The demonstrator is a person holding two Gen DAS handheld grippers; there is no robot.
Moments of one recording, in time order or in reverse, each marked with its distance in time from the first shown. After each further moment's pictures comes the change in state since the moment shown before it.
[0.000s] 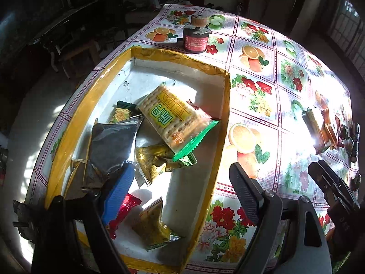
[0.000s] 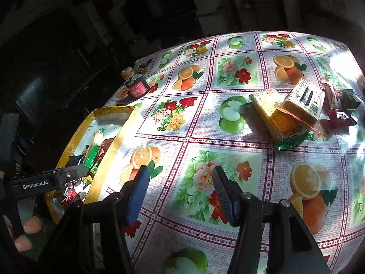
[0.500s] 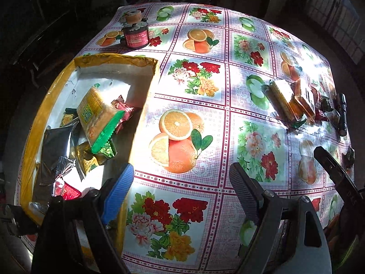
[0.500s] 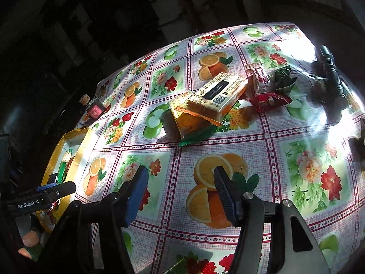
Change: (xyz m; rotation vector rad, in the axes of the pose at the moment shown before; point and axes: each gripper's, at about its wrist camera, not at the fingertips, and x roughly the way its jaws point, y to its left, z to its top) left arm 0.002 -0.086 -0.014 0.139 0.020 -0.053; right arm -0.047 -0.085 -0.007 0.151 -0.058 -0.109
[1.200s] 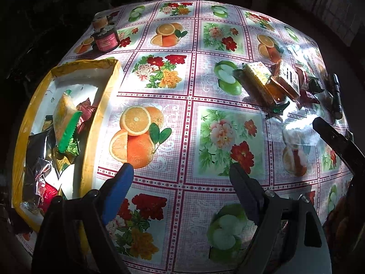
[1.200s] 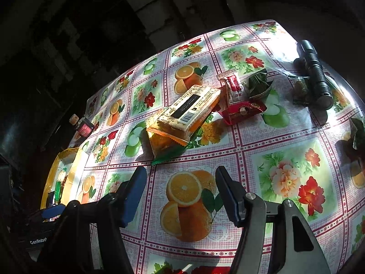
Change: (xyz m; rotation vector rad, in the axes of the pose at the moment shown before) left arm 0.008 -0.052 -0.008 0.080 0.017 -0.013; right arm -0.003 -0.035 0.020 0.093 -0.034 -0.008
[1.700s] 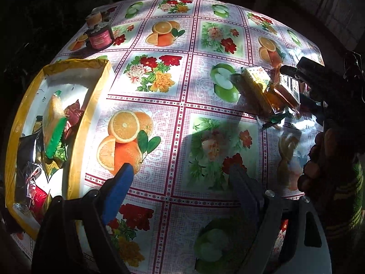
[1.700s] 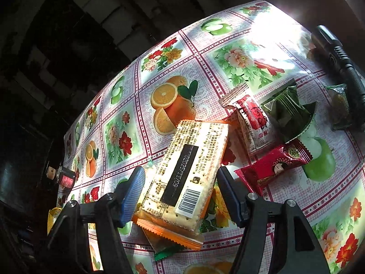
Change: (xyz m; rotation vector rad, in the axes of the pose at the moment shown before) left arm 0.011 -0.007 0.019 -0.050 0.020 -0.026; right arm 0.091 0.001 0.074 0.183 0.015 -0.106
